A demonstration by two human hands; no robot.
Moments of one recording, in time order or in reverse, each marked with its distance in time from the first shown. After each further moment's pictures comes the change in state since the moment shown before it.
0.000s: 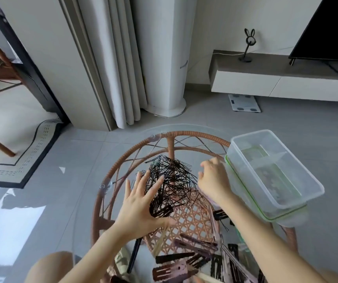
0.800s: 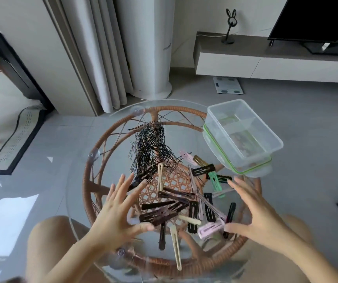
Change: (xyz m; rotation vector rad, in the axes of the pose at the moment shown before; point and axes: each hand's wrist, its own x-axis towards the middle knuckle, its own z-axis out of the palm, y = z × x) left_hand -0.102 0.016 0.006 -0.069 -0.055 0.078; right_hand -0.188 0.115 -0.049 0.216 -0.153 -0.216
